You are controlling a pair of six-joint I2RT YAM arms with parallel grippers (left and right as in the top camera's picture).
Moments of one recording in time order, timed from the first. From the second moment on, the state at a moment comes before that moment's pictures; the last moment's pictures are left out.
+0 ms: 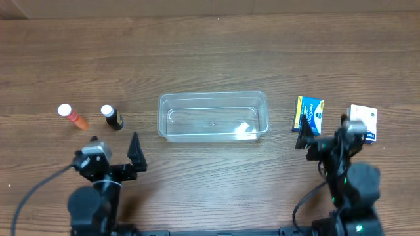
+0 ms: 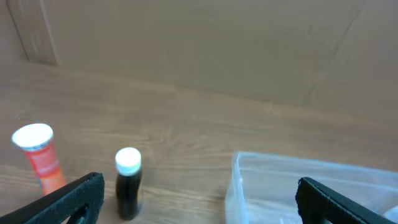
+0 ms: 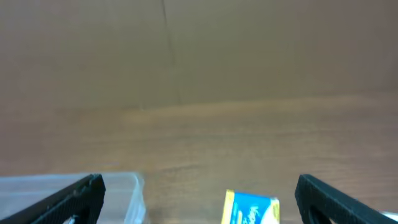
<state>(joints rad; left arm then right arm) 0.03 0.22 0.41 -0.39 0.01 -0.19 0.13 0.44 0.39 -0.12 0.07 0.12</state>
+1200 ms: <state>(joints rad) 0.21 1.65 1.47 -1.17 -0.06 -0.15 -0.20 1.37 1.24 -0.92 -0.17 0.20</state>
